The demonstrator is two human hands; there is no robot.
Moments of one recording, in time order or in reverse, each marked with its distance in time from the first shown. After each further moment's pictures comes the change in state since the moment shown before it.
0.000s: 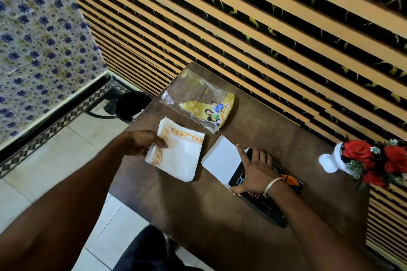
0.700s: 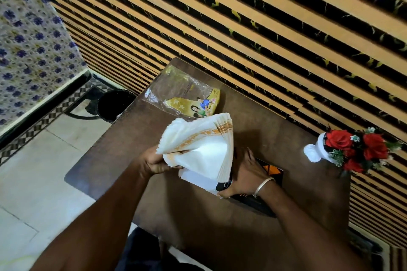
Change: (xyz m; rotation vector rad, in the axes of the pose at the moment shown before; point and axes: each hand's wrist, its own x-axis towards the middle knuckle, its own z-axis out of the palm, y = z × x) left_hand 0.006 -0.013 0.095 -0.586 -0.441 0.316; right_hand -0.023 -0.002 -0.002 0.062 0.084 -0.180
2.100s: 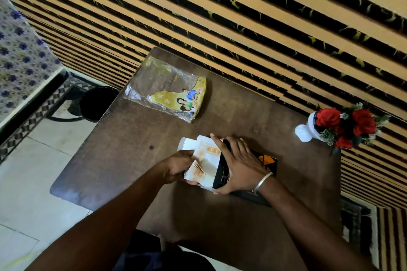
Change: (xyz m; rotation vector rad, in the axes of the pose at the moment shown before) left_hand 0.058 -0.045 0.030 0.442 0.220 -0.324; right_hand -0.016 -0.002 -0.006 0.091 0.075 0.007
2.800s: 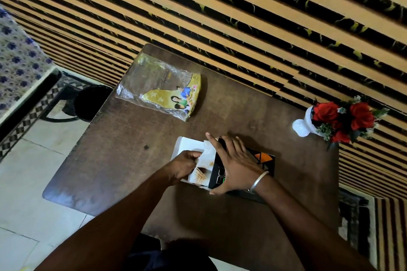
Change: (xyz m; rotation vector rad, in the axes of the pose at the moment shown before) left_hand 0.023 -0.009 0.020 0.161 0.041 0.145; right_hand 0.002 0.002 0.005 0.022 -0.026 0.004
